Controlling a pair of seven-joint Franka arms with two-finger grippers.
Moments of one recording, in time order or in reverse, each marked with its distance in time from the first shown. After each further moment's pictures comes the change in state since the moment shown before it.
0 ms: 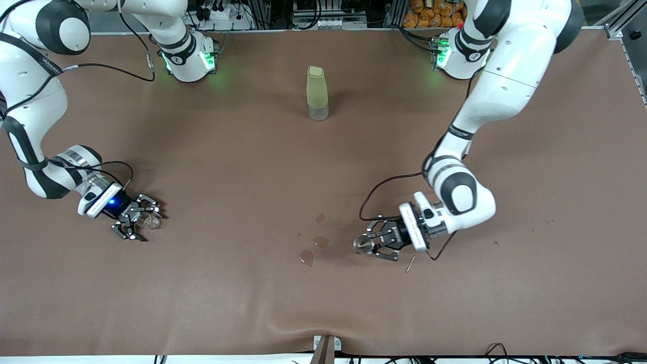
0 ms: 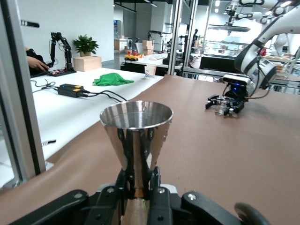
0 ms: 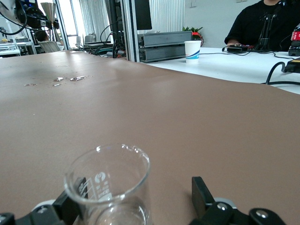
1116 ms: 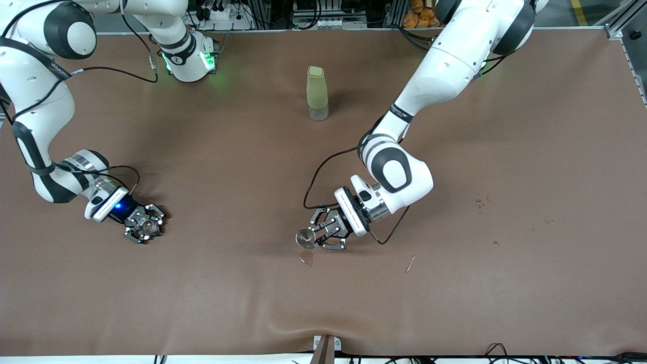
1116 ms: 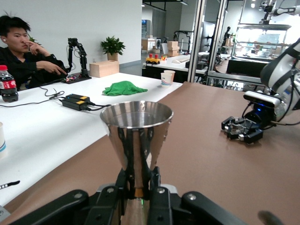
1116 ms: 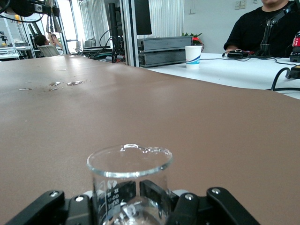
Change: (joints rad) left arm -0.298 0.061 0.070 0.209 -0.265 0.312 -0.003; right arm 0.033 0.022 -0.001 0.019 0.049 -0.015 -0.019
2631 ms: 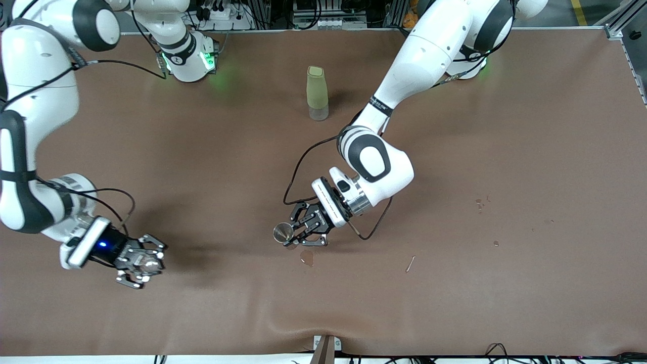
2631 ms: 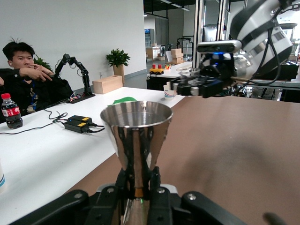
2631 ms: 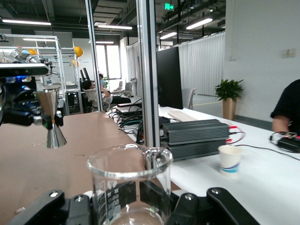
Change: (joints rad) left arm -0.168 0.041 0.158 0.130 -0.098 0.048 0.000; right arm 0.267 -0.060 0.011 0.412 0.005 -0.031 0.462
